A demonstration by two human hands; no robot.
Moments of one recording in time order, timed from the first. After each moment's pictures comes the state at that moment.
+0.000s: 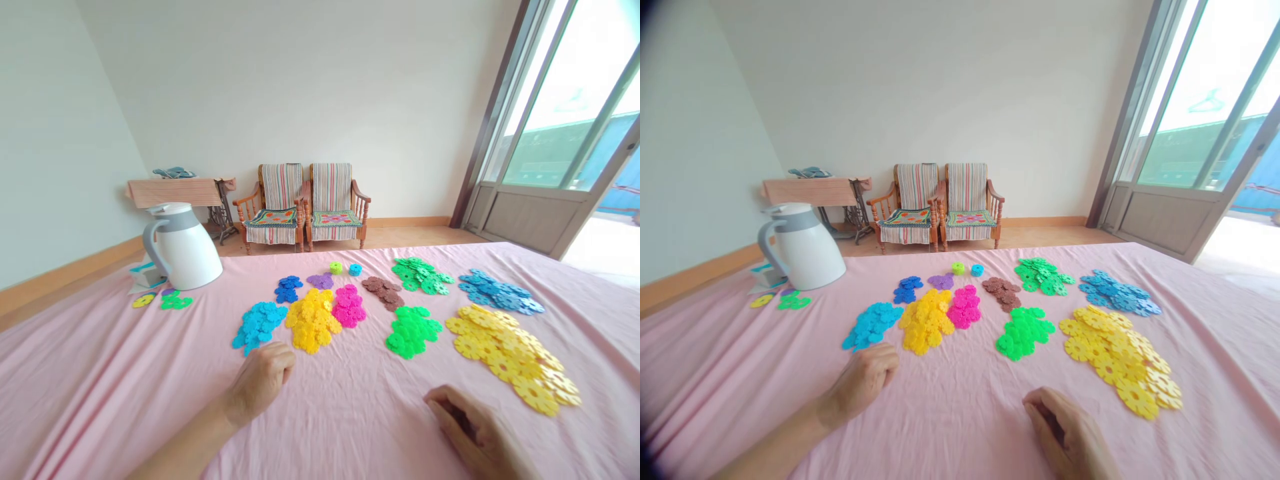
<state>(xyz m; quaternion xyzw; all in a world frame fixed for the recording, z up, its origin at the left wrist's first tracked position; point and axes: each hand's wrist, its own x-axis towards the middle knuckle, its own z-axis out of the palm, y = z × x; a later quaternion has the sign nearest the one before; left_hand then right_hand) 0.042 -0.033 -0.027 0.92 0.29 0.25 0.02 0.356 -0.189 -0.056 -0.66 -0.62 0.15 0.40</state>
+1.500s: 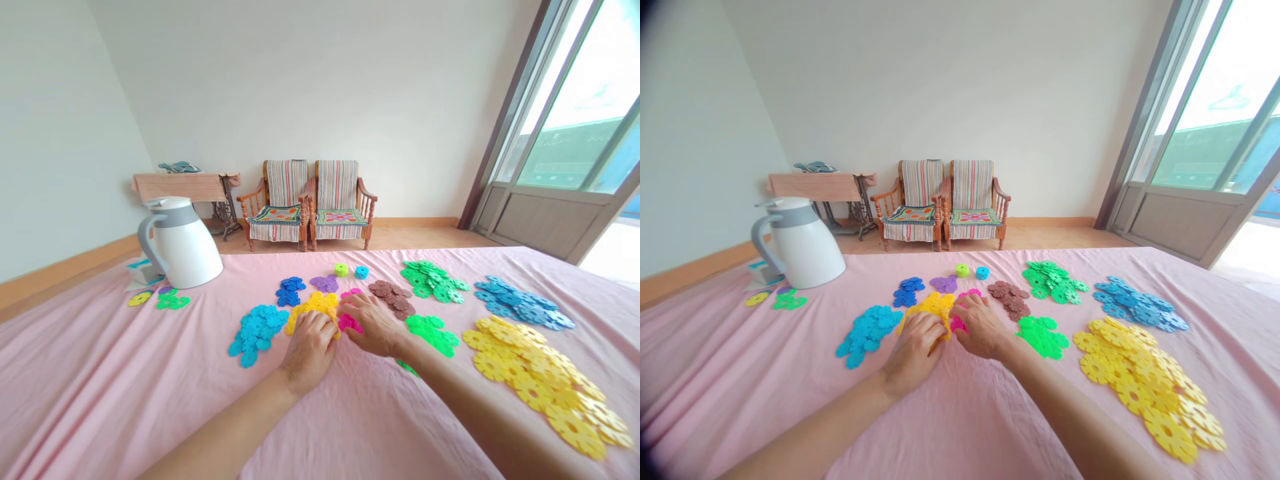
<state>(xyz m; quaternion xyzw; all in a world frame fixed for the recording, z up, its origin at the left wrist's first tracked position) 0.125 -0.009 -0.016 0.90 0.35 0.28 0.01 0.309 -0.007 0.002 -0.49 -0.86 0.00 0.16</state>
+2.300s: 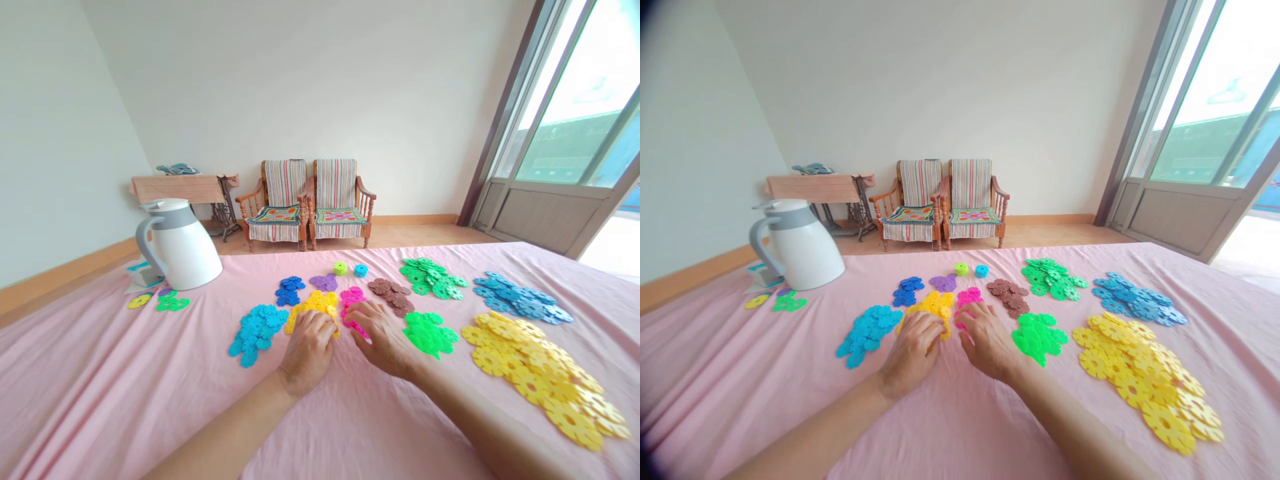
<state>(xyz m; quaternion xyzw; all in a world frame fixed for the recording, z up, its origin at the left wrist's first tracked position) 0.124 -0.009 -0.016 0.89 0.32 0.32 0.01 0.308 -0.039 -0.004 -0.51 -0.83 0.00 0.24</state>
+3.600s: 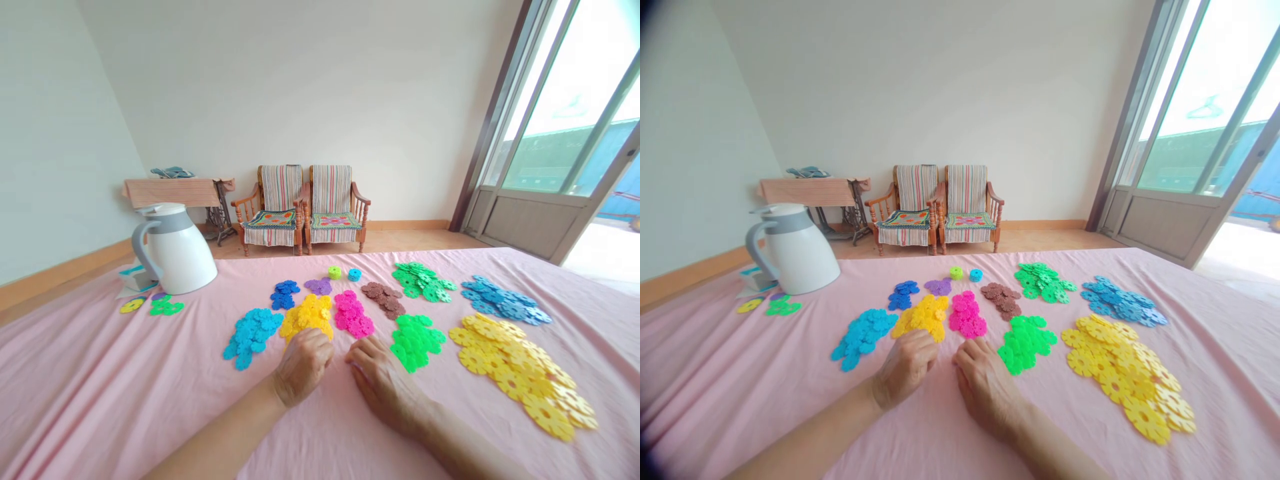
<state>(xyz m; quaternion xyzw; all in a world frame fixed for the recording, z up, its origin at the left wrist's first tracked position) 0.119 -0.010 -0.029 0.92 0.22 0.31 -0.02 0.298 -0.087 -0.021 -0.51 -0.81 0.06 0.27</state>
